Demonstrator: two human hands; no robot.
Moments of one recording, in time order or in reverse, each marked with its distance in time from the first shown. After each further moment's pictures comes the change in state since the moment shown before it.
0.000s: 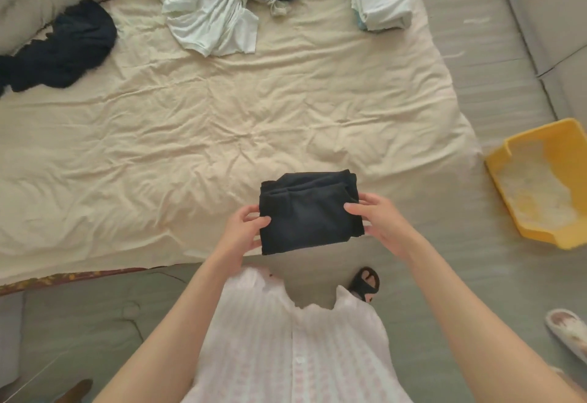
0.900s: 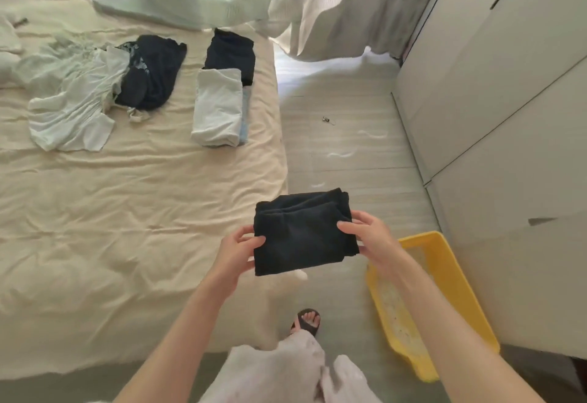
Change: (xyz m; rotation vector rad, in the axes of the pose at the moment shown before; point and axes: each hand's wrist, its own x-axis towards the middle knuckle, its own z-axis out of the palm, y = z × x) left_hand 0.030 0.184 0.540 -0.165 0.009 0.180; right_hand 0.029 -0.214 -0.525 -0.089 0.064 -0.211
